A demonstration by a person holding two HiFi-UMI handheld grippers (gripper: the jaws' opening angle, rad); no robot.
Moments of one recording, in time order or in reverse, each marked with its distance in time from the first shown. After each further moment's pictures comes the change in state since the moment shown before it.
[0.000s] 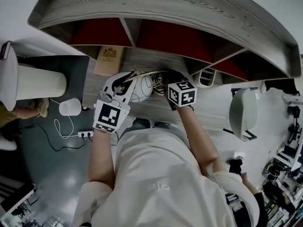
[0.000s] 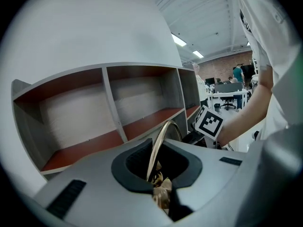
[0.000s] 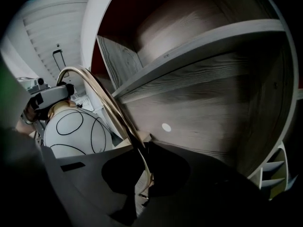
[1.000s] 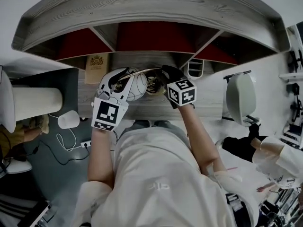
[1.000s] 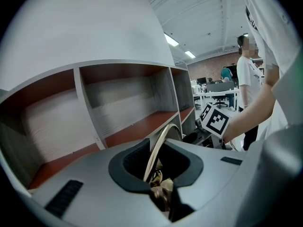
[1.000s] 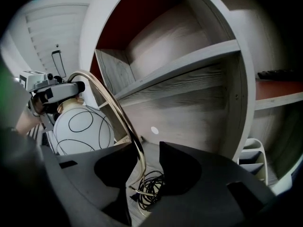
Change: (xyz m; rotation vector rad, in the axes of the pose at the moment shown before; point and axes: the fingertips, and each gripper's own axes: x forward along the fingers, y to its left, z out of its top) left arm 0.039 -0.023 0.027 0.048 -0.005 -0.093; right arm -0.048 -0.037 0.000 -0.005 -0.052 -0.070
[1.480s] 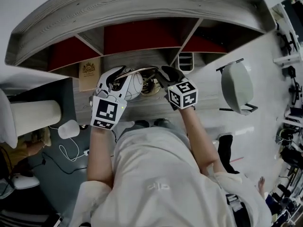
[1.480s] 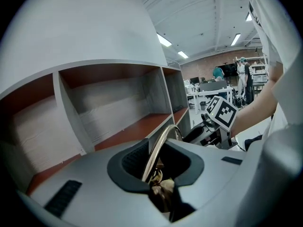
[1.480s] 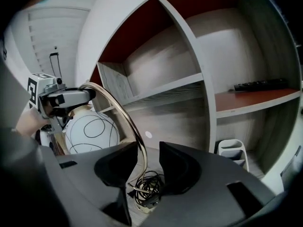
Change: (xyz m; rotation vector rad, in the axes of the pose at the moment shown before) left arm 0.019 -0.019 0.015 0.048 -0.009 -0.073; right arm -0.050 -0.012 0.002 0.020 -0.073 -0.078
